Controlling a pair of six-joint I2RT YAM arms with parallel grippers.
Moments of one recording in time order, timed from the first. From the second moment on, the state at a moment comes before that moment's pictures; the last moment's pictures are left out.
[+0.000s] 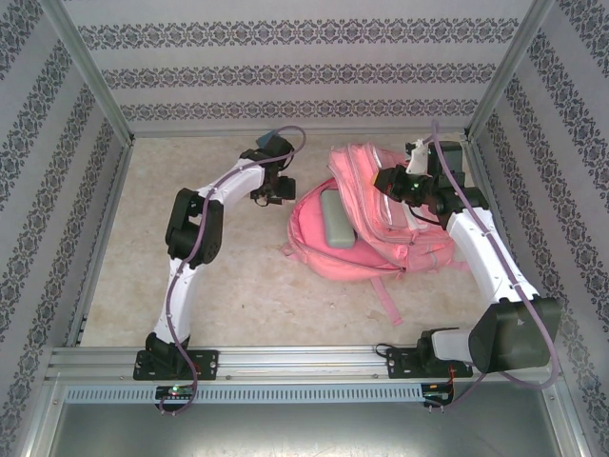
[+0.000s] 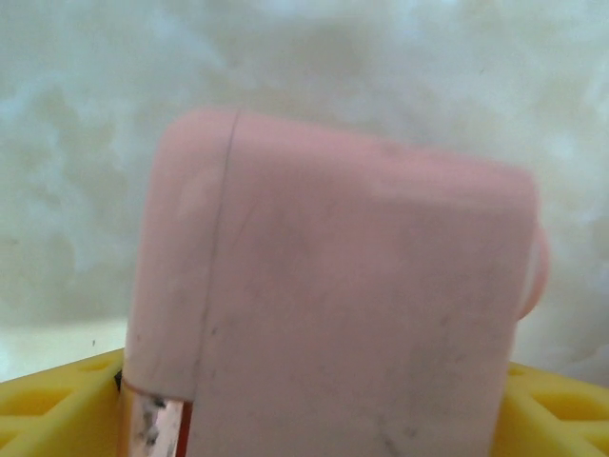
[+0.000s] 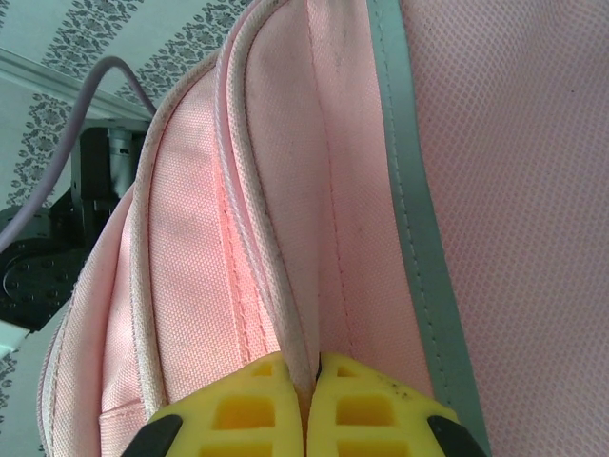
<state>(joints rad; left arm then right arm) -0.40 2.33 1.97 -0.83 -0.09 -0.39 0.08 1.31 1.15 -0.50 -0.59 0.57</state>
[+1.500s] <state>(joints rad) -0.81 1.78 1.49 -0.70 0.03 -0.46 0.05 1.32 1.18 -0.53 -0.60 0.55</state>
